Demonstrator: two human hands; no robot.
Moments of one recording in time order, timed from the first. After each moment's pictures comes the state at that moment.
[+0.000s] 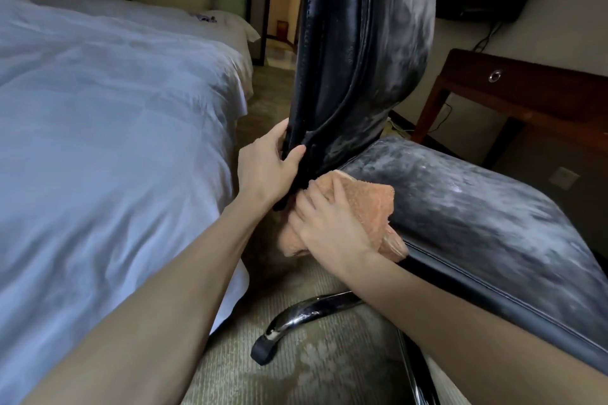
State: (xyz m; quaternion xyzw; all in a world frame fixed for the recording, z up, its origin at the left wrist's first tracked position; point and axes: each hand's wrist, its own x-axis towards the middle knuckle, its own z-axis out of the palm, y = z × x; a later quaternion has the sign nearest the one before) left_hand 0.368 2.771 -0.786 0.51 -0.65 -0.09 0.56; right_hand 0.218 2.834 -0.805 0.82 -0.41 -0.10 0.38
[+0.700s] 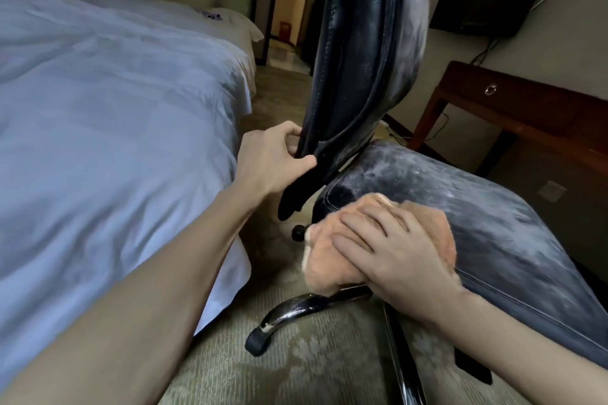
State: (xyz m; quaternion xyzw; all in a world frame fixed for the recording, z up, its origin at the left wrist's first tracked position) left_hand 0.377 2.800 -0.758 0.55 -0.67 -0.06 0.50; right_hand 0.133 2.901 -0.780 0.88 -0.30 0.09 0.36
